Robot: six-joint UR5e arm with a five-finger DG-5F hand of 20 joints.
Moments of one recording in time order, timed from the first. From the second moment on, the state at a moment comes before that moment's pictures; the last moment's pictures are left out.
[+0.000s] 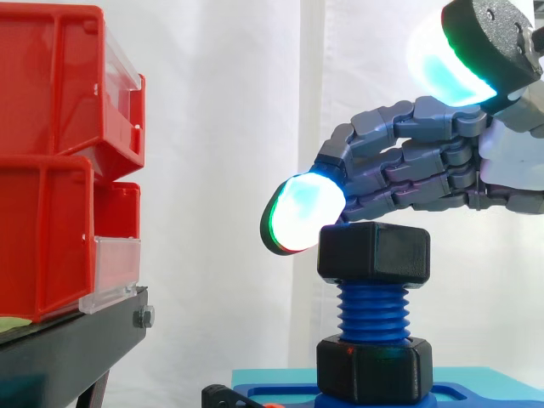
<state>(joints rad) 0.24 -2.10 -1.44 -2.58 -1.23 -1.14</state>
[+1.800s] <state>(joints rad) 0.19 -2.10 -1.44 -2.60 -1.26 -1.14</state>
